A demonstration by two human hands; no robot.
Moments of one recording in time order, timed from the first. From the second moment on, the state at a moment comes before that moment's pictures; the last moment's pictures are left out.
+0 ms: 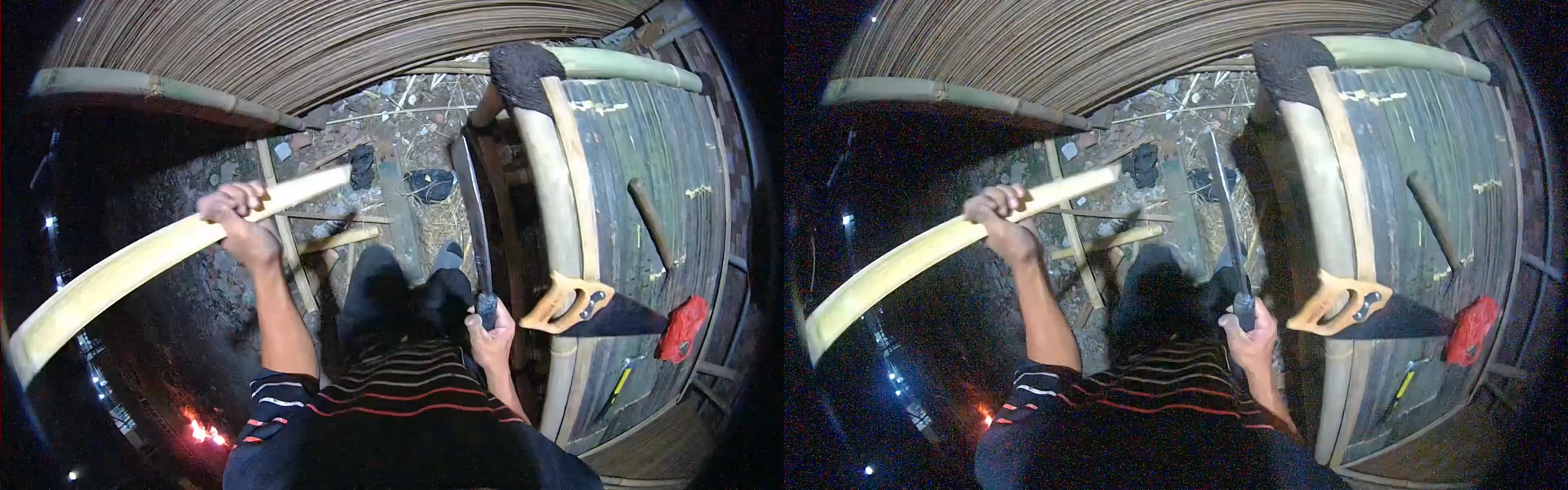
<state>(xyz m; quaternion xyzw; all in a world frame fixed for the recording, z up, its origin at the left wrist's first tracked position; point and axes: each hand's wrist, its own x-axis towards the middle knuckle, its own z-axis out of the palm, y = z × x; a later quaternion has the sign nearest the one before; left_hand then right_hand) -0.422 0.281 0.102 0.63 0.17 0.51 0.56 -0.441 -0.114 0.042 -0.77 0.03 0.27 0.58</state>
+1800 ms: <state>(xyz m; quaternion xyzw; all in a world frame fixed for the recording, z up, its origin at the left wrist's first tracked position) -0.418 0.409 -0.624 0.48 0.14 0.56 0.66 -0.411 0.166 -0.744 -0.85 -0.15 0.27 0.43</state>
